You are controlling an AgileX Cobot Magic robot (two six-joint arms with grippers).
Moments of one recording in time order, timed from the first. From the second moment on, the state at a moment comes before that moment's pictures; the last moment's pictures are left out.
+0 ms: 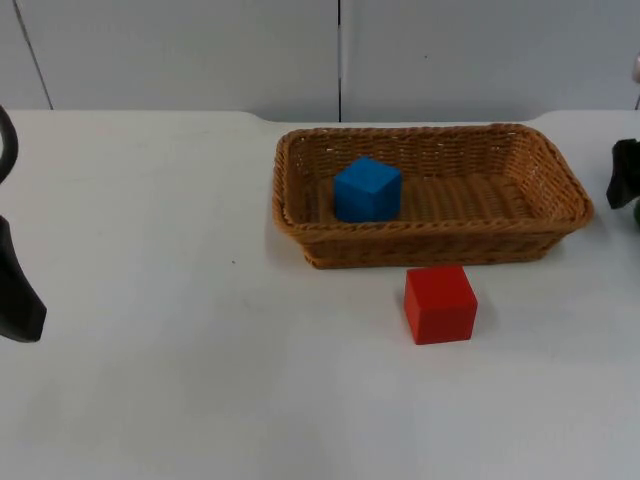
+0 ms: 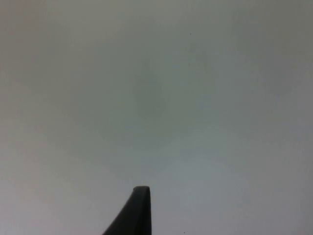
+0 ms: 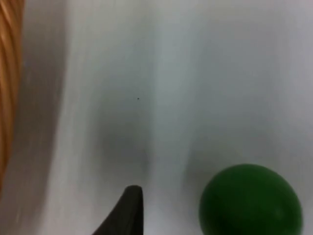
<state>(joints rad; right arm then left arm) 0.01 2.17 -1.44 -0.02 0.44 -0.11 -0.07 1.14 -0.59 -0.27 0.77 0.07</state>
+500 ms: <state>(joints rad) 0.01 2.21 -1.44 -0.02 0.40 -0.12 -0.07 1.13 -0.59 -0.27 0.77 0.09</state>
